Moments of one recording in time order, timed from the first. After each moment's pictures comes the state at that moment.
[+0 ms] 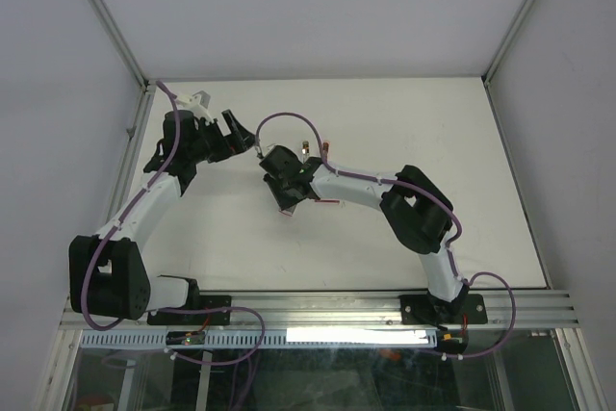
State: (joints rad) left arm -0.13 1.30 0.89 -0.05 0.37 -0.53; right arm 0.99 2.04 1.51 -0.50 0.12 0.35
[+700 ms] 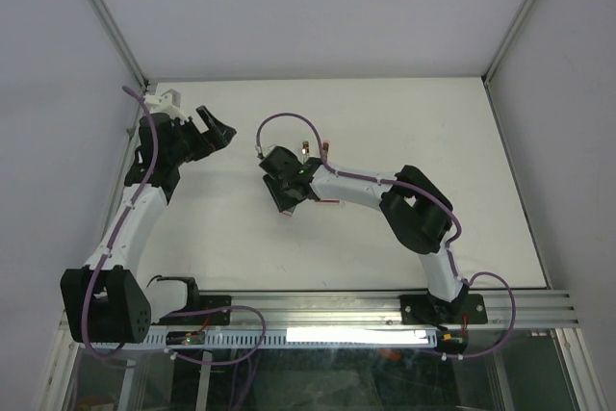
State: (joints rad) left arm -0.02 1.18 0.87 -0.11 0.30 -0.53; right arm 0.99 2.05 1.51 -0.50 0.12 0.37
